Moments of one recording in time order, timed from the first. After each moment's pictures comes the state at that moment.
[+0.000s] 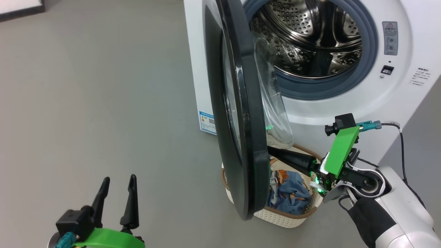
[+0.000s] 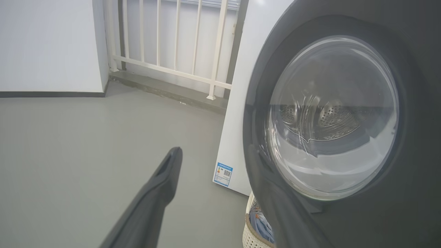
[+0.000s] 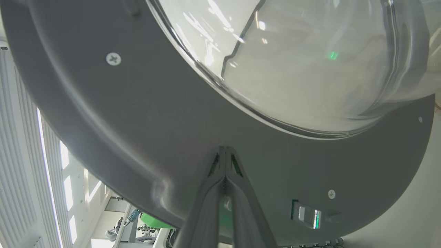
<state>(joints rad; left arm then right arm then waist) -0.07 0.03 -0.09 0.21 -0.32 -0.13 -0.26 -0.55 -0.22 0.32 0.53 1.61 0.13 0.73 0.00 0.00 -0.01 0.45</state>
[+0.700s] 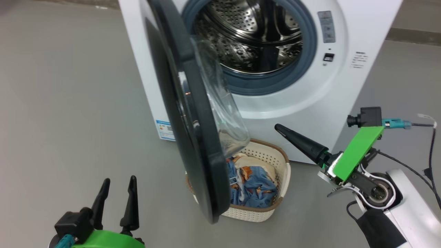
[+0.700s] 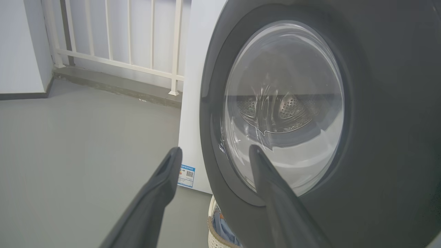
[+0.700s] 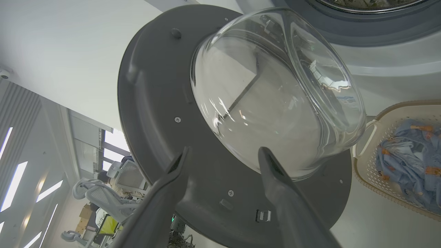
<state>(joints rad) -0.06 0.03 -0.09 0.20 -0.34 -0.13 -0.26 -0.46 -0.25 0.29 0.27 1.48 0.13 0.51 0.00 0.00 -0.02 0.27</state>
